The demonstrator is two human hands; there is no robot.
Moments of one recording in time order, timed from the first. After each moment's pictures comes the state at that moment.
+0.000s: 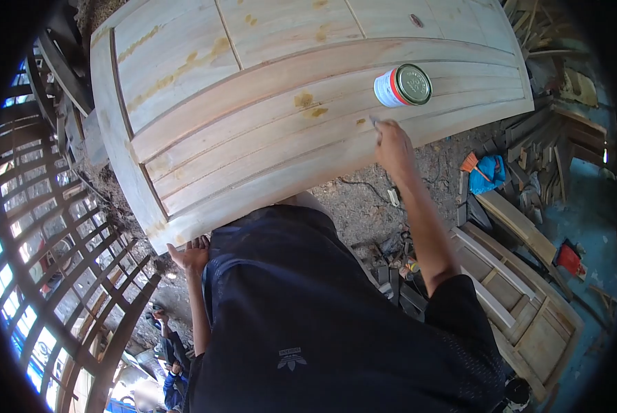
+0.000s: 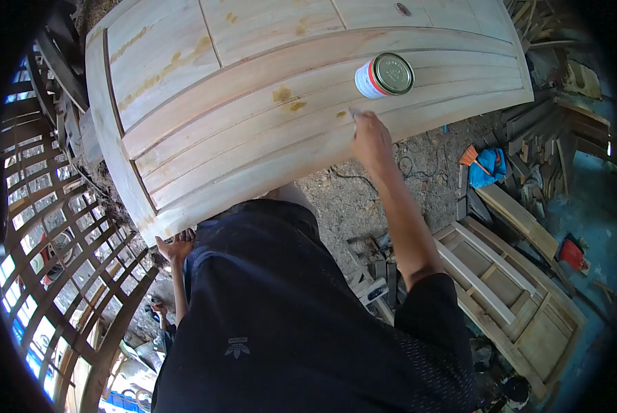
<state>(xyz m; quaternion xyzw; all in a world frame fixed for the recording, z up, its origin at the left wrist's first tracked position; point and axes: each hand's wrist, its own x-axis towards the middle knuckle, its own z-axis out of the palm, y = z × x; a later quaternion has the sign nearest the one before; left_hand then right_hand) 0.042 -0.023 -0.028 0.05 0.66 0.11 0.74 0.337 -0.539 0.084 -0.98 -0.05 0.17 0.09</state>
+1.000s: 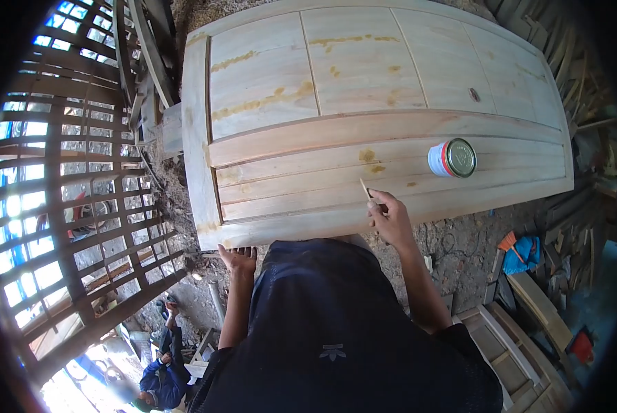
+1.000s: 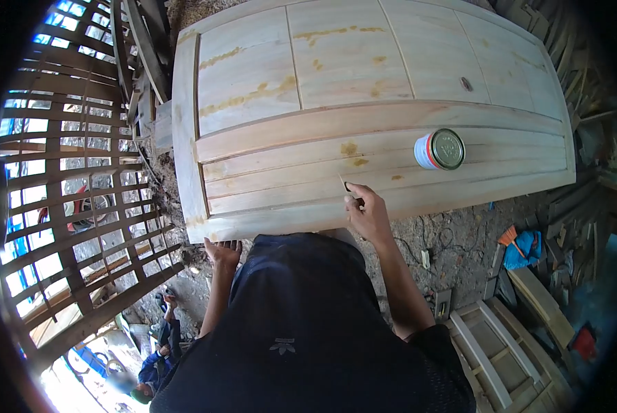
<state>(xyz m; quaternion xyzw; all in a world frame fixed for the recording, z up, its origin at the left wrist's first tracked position) 0.077 -0.070 -0.002 0.12 0.65 0.16 0.73 0.304 -0.435 0.113 -0.81 -0.04 0.22 0.54</state>
